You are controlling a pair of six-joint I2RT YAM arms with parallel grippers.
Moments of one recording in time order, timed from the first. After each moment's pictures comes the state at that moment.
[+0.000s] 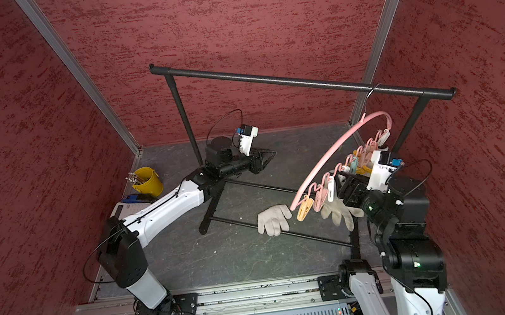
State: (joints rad) left arm -0.72 1.68 1.43 0.05 0.36 -0.41; right arm -0.13 0.60 1.25 -1.00 -0.24 0.43
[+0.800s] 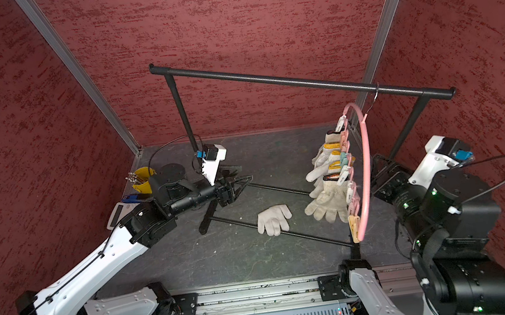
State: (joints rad) left arm -0.84 1.13 1.22 -0.25 0.24 -0.23; right arm -0.13 0.89 2.00 -1.34 -0.02 0.53
